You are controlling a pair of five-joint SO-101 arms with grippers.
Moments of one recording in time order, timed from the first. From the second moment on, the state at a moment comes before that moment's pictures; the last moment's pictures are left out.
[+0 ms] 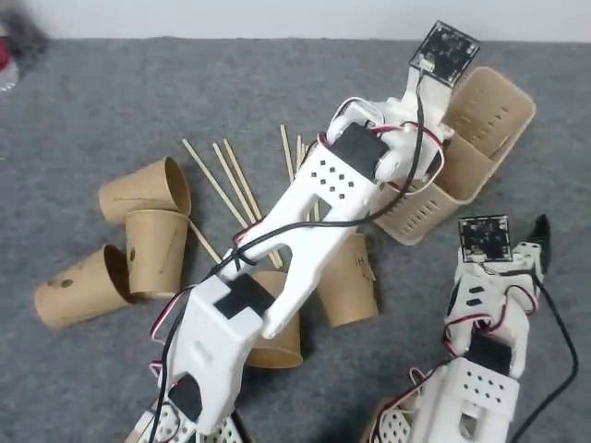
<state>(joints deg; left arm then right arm) 36.5 32.1 -46.7 70.5 9.5 18.5 -76.7 90.6 16.1 29.6</state>
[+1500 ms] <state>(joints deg) 36.8 30.4 -53.5 76.7 9.5 26.1 -102.7 86.6 34.0 21.1</state>
